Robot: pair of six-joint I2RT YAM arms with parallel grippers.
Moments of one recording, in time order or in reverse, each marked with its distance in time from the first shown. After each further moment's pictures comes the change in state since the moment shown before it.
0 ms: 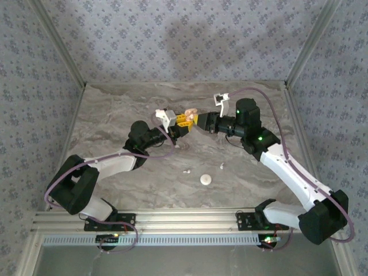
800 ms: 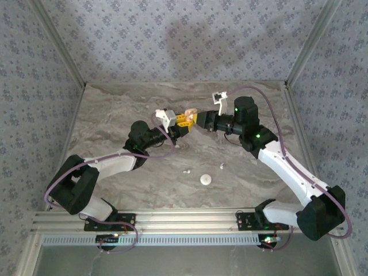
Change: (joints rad) left arm 0.000 0.000 0.000 -0.002 0.000 0.000; right arm -0.006 0.040 0.017 0.024 -0.017 0.000
